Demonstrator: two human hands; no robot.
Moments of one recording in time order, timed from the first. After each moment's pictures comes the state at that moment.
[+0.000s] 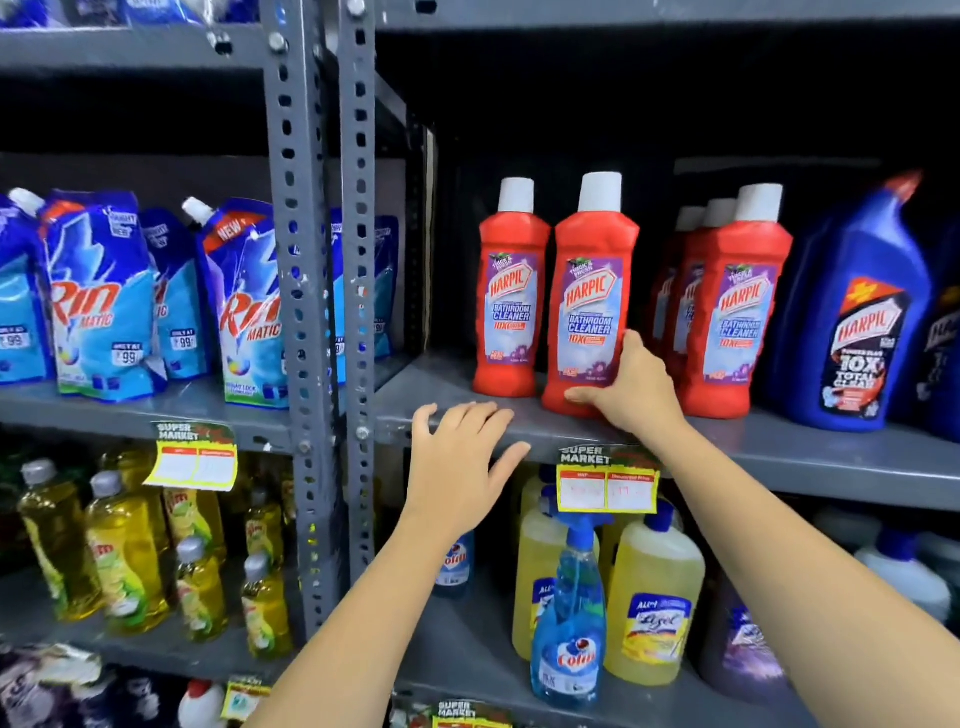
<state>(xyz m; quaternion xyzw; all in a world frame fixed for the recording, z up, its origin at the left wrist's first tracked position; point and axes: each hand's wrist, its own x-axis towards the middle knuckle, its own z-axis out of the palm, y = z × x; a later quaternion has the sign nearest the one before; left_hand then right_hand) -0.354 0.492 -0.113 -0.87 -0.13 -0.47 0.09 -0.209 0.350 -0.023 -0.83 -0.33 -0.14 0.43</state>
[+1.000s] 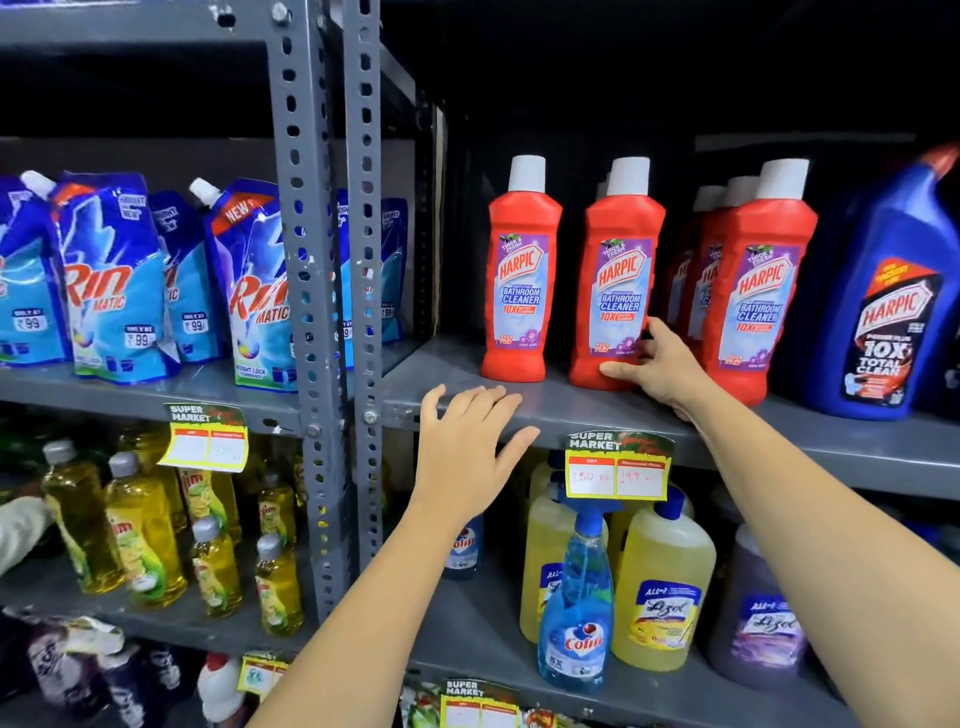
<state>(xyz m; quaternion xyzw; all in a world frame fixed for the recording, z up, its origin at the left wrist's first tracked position) -0.352 0.493 -0.117 -0.86 -0.13 -0.49 0.07 -0.127 0.356 -0.036 -0.75 -0.37 0.01 0.55</state>
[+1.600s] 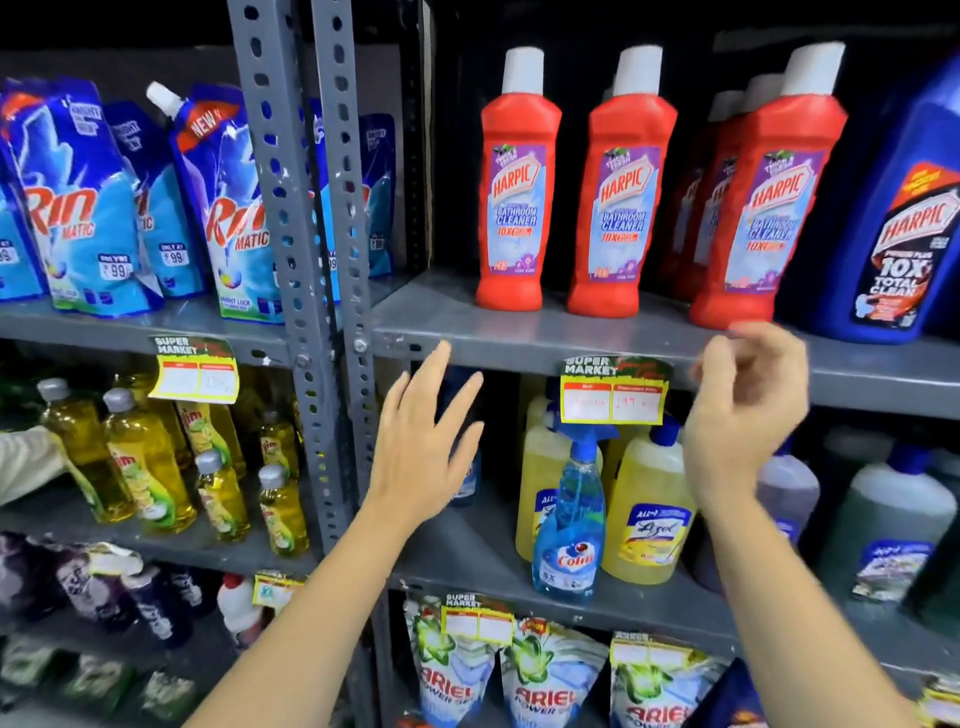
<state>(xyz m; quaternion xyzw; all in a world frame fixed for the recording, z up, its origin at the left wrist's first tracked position) -0.400 0.494 -0.178 -0.86 -0.07 -0.51 0.04 -0.250 0.286 -0.111 -0.48 -0.32 -0.36 0.74</state>
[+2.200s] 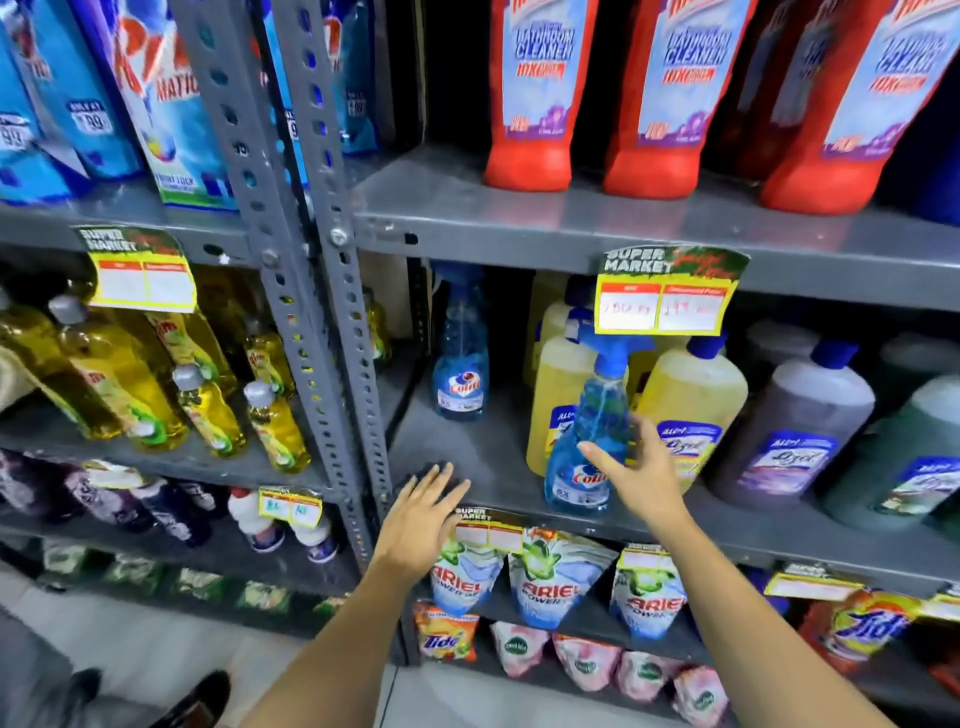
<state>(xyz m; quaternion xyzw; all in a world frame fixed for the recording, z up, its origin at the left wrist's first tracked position) -0.415 0.521 -0.413 -0.98 -0.19 -0.08 -0.07 -0.218 0.309 -0.321 -0.76 -0.26 0.11 0.58</state>
